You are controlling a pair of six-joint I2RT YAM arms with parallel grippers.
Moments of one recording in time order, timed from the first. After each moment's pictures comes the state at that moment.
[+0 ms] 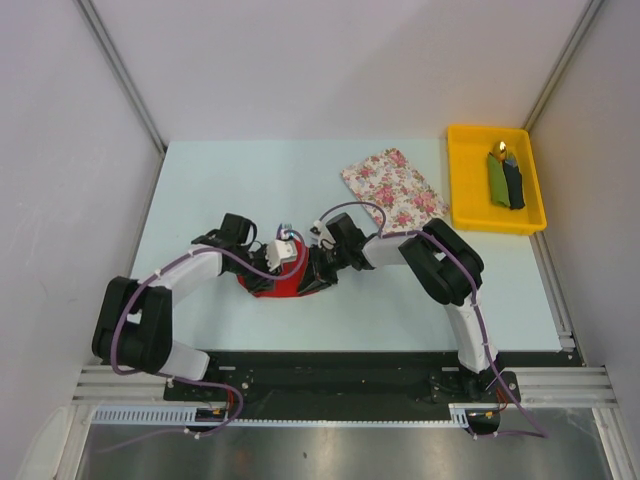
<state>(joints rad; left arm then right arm) -0.27 1.42 0.77 -0.54 0.55 0.86 0.72 2.16 1.22 0.09 -0.78 0.85</state>
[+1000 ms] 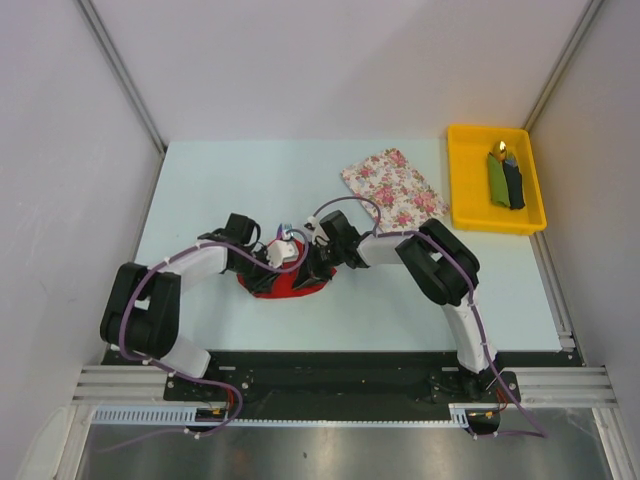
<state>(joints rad) -0.28 1.52 0.78 -0.53 0.47 0.82 0.75 2.17 1.28 0.08 -0.72 0.80</state>
